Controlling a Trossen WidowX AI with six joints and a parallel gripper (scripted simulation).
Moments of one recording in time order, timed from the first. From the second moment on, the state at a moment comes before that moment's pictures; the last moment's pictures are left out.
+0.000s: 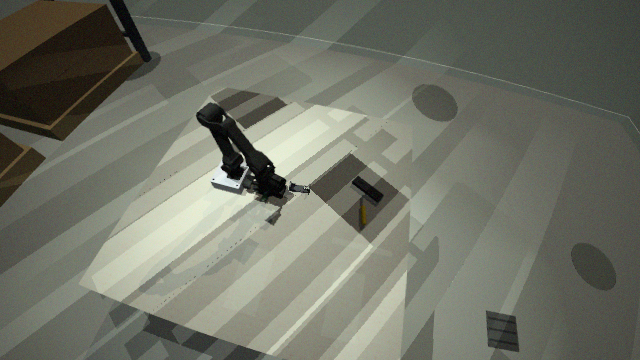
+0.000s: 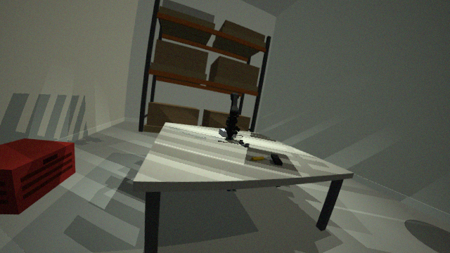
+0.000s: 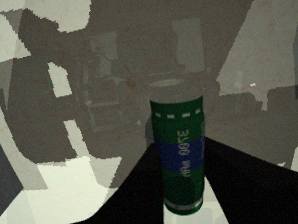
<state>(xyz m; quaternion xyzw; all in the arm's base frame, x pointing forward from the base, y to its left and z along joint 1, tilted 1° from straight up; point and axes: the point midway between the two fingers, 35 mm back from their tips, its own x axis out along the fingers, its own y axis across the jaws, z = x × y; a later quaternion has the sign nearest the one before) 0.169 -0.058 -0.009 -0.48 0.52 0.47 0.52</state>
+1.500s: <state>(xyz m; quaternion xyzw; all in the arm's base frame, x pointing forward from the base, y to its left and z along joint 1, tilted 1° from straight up) 0.300 0.007 0.067 -0.08 0.68 0.07 0.72</state>
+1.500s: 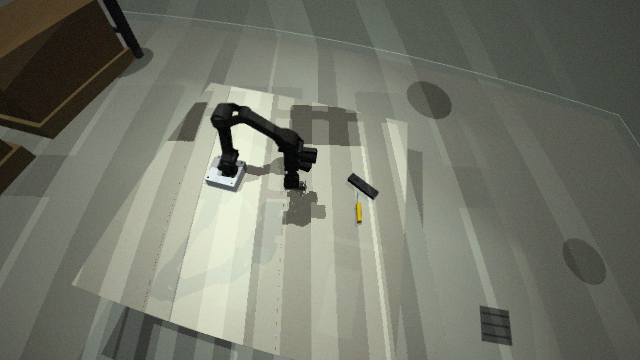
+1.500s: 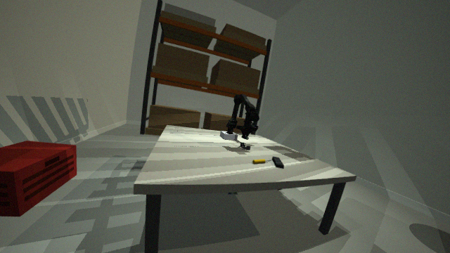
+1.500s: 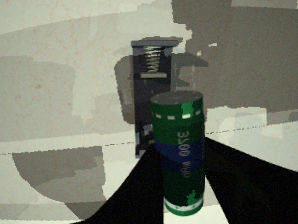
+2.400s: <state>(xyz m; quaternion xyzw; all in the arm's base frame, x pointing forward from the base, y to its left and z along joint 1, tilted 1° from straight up) 0.305 0.017 0.032 -0.04 0.77 0.02 0.64</state>
